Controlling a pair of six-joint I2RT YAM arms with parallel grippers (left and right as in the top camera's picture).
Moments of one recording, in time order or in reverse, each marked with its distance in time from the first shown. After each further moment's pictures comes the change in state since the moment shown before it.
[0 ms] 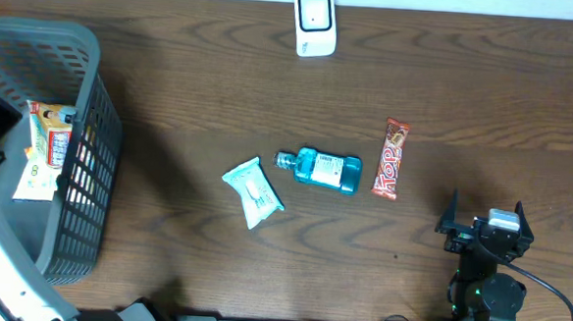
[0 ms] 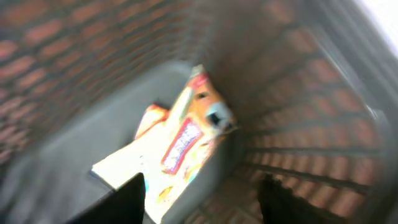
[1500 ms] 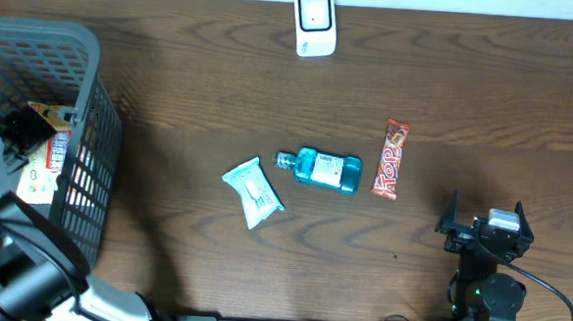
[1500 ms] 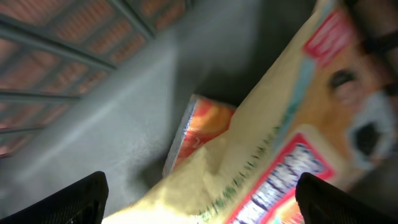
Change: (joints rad) left arm 0.000 0.418 -0.129 0.192 -0.152 0.132; right arm 0.000 0.000 0.000 0.000 0.000 0.000
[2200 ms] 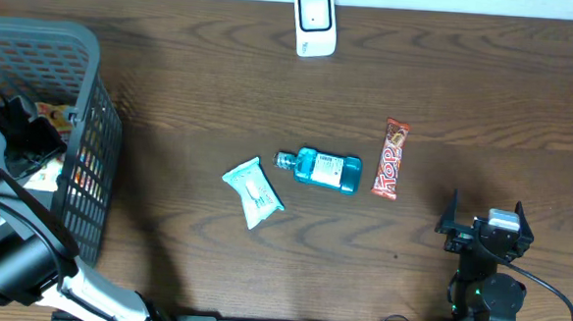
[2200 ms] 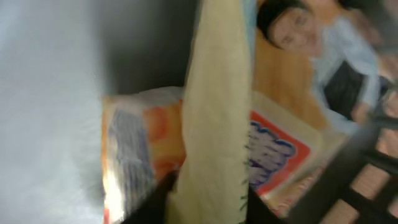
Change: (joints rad) left arm 0.012 0.102 0.000 -0.022 0.295 0.221; right arm 0.000 0.000 0.000 0.000 0.000 0.000
